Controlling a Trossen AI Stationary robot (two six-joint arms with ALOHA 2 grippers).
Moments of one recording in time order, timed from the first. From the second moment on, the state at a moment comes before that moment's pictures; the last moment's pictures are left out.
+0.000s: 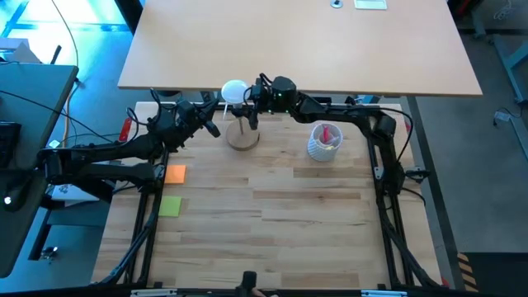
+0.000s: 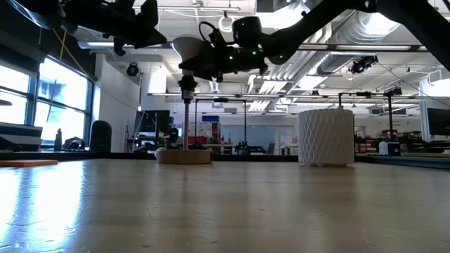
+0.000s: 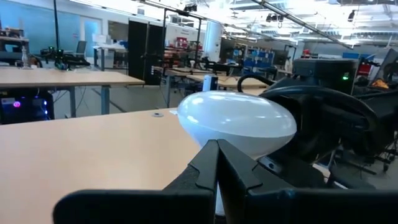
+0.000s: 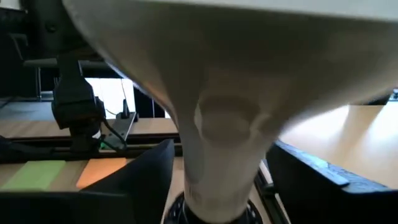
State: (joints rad) left arm 0.38 0.91 0.53 0.49 -0.46 -0.08; right arm -0.47 2.07 1.56 0.42 -0.37 -0.10
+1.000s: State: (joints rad) left arm 0.38 0.91 0.53 0.47 -0.46 -0.09; right arm -0.46 2.08 1.59 0.41 -0.40 -0.06
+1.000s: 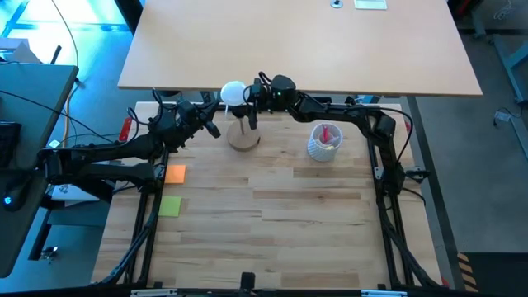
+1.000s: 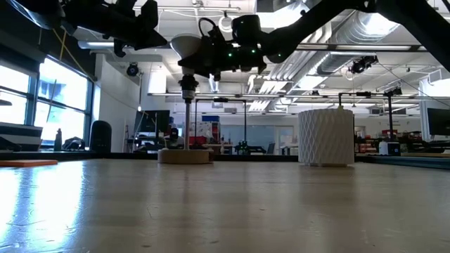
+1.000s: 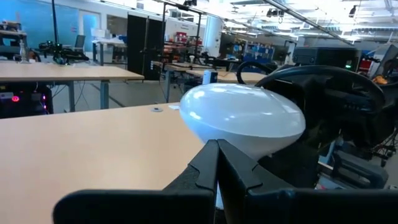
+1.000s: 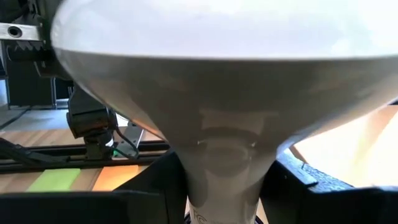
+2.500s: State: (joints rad) left arm 0.41 0.91 0.53 0.47 -0.50 -0.08; right arm -0.51 1.95 1.59 0.00 -0.36 -0.30
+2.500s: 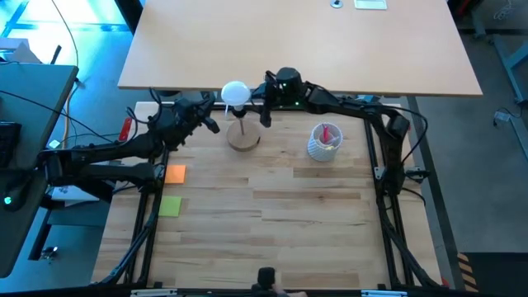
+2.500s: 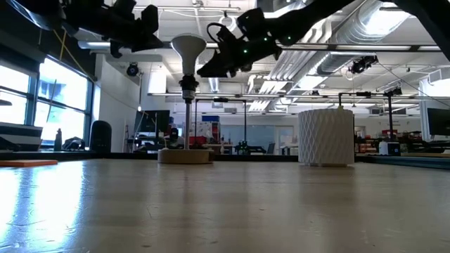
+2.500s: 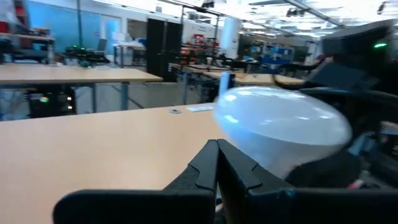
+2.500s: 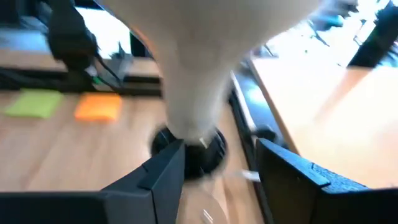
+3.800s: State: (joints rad) left arm 0.55 1.00 0.53 0.65 -0.18 -0.09; right arm -0.48 1.83 1.59 0.03 -0.17 -0.15
